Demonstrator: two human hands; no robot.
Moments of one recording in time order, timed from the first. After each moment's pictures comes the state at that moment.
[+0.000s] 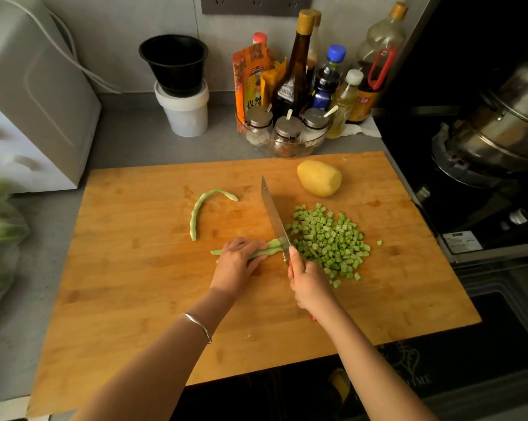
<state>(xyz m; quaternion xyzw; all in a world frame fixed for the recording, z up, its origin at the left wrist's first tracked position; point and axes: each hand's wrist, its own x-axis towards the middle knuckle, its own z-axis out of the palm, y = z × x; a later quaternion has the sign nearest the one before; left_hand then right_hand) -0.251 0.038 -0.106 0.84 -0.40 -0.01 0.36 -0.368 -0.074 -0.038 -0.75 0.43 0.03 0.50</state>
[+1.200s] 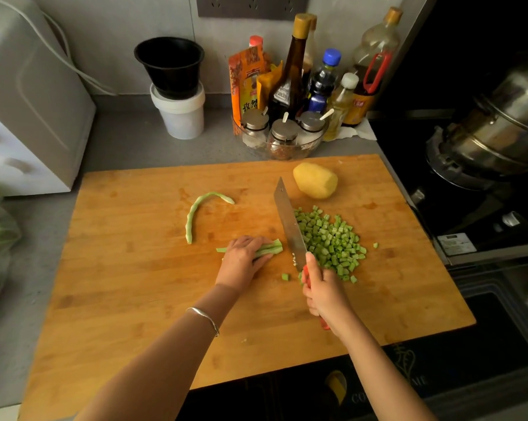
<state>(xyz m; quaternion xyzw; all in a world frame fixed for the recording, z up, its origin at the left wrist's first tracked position) -0.251 0.021 -0.093 0.84 -0.41 -0.03 0.35 -0.392 -0.090 -0.032 -0.69 0.45 0.00 0.57</state>
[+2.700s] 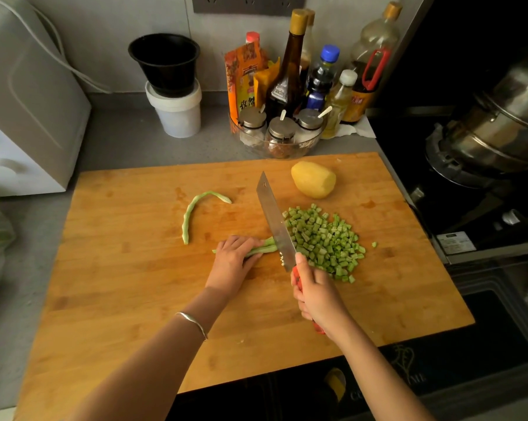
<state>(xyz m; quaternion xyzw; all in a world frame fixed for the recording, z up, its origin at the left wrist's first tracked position) -0.245 0.030 -0.109 0.84 -0.41 0.00 0.35 -0.393 -0.079 -0.017 -0.69 0.38 0.01 0.61</state>
